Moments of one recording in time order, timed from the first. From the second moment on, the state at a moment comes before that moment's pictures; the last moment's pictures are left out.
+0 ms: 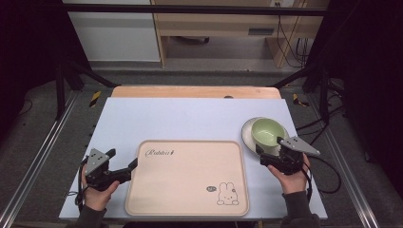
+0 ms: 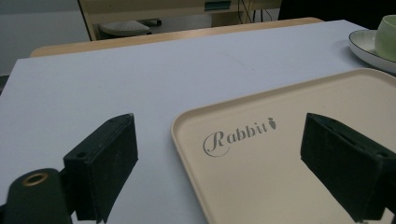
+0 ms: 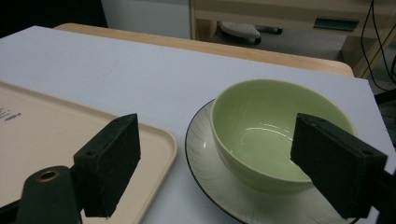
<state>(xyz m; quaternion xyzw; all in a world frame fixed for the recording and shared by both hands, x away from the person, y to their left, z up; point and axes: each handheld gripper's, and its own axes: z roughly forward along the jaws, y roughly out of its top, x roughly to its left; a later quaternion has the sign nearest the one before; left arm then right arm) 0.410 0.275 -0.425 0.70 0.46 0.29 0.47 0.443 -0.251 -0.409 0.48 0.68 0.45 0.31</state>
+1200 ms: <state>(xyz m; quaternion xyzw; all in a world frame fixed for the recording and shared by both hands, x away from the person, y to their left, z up) 0.409 0.274 -0.424 0.70 0.45 0.29 0.47 0.470 -0.272 -0.404 0.53 0.67 0.42 0.30</state>
